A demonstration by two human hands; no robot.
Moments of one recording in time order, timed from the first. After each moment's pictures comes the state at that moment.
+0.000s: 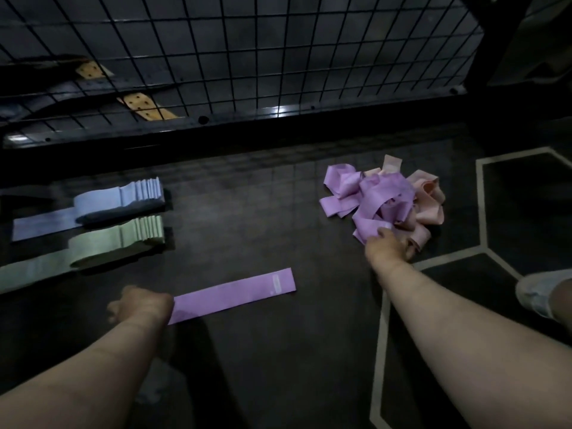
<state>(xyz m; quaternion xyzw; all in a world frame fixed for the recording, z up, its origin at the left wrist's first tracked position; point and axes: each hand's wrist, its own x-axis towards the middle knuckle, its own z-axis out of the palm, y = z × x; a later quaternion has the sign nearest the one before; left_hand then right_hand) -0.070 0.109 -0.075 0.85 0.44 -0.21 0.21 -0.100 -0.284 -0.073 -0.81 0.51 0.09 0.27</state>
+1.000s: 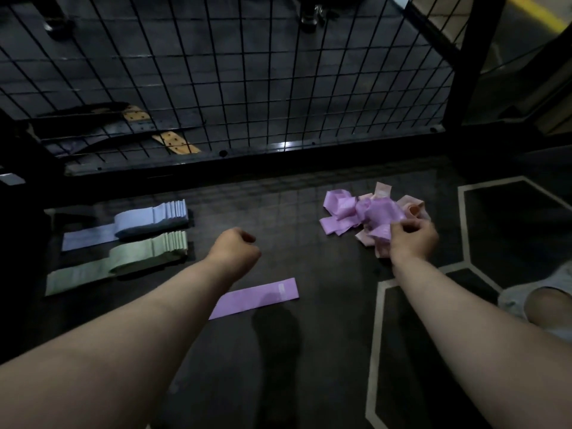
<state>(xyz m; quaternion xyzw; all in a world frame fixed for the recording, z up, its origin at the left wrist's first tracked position) -0.056 0.007 0.054 0.87 0.09 -0.25 0.41 -0.108 -0.285 0.035 -0.70 0.53 -0.20 0.44</state>
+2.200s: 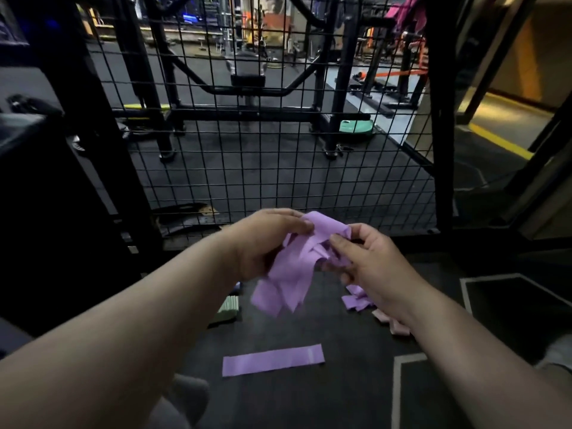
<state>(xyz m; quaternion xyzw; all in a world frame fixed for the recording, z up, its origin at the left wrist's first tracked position) -0.115 0.067 0.344 0.65 -0.05 -0.30 0.69 -0.179 -0.109 0.317 -0.66 0.08 0.00 0.75</state>
